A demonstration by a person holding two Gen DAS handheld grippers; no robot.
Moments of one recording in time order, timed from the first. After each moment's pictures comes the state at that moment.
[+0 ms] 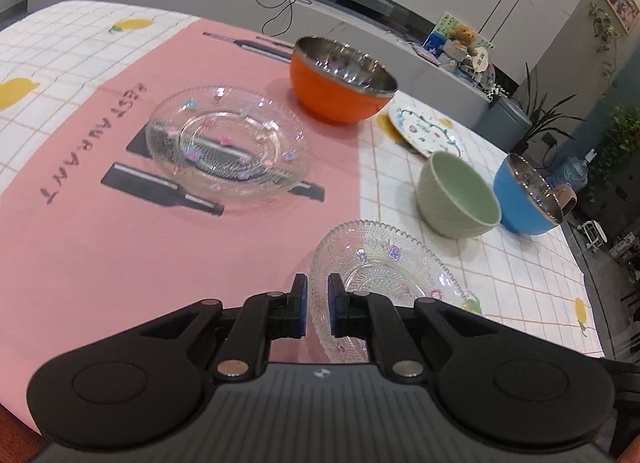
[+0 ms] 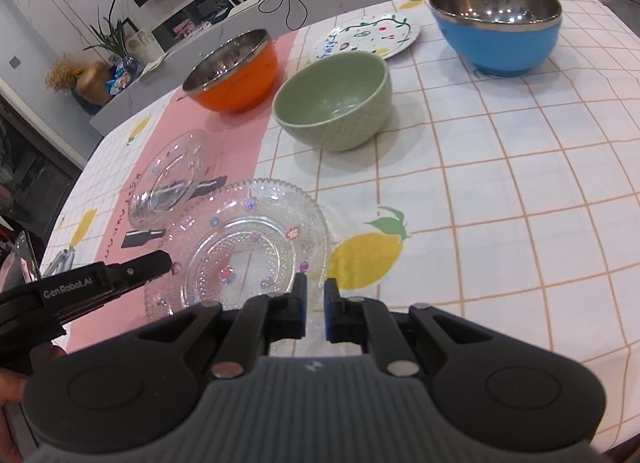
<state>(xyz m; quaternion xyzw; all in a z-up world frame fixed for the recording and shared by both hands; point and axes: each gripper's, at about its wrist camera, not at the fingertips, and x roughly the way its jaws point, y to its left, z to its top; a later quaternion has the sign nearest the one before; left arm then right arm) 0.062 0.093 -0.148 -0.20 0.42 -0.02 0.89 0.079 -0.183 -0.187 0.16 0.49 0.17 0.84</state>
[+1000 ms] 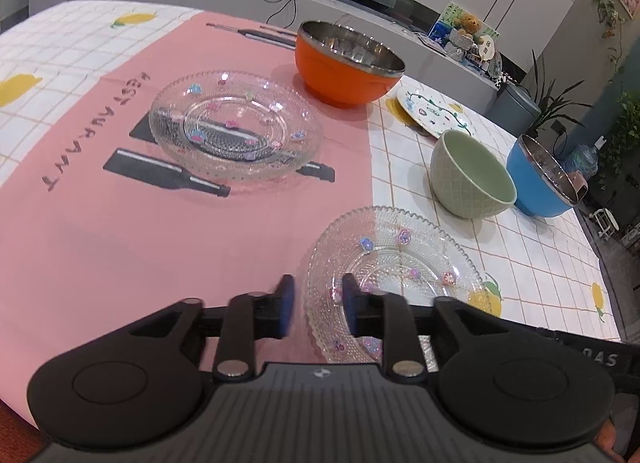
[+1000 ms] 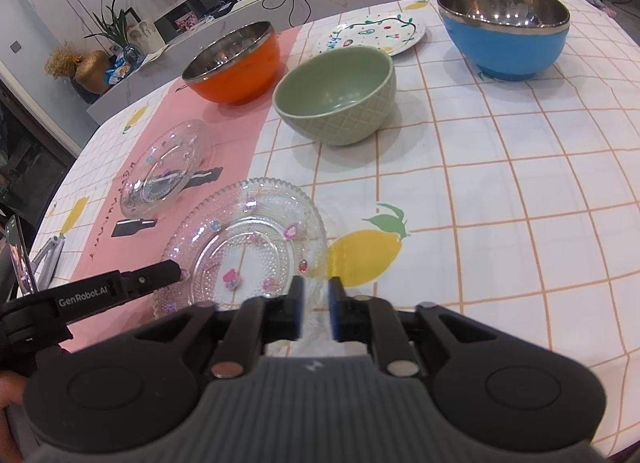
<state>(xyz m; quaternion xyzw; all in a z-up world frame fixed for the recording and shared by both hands) 0.058 0.087 -0.156 -0.17 0.42 -0.01 0.89 0.077 -0.180 -0.190 0.14 0.49 0.17 0.85</state>
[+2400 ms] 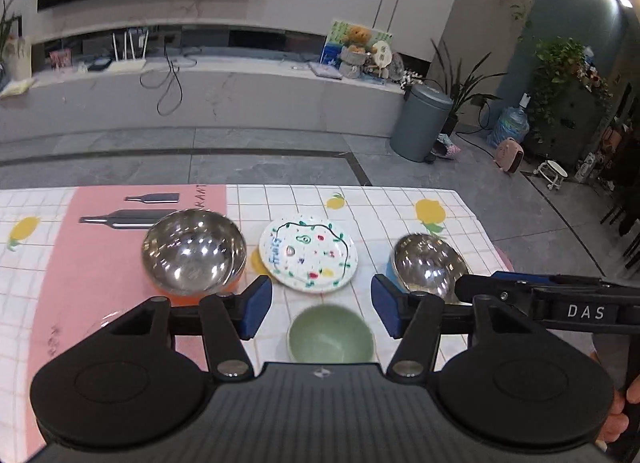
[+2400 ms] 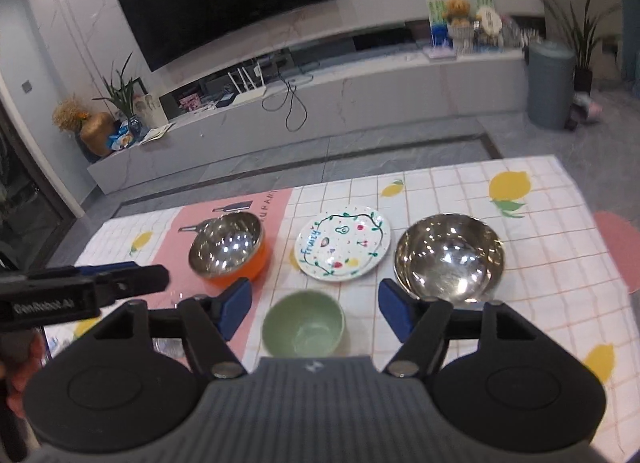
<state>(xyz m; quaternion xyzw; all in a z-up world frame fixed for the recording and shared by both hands) 0.198 0.007 0.009 -0.06 0.39 -0.14 0.91 0.171 -0.252 -0.027 0.13 0.39 0.15 0.90</state>
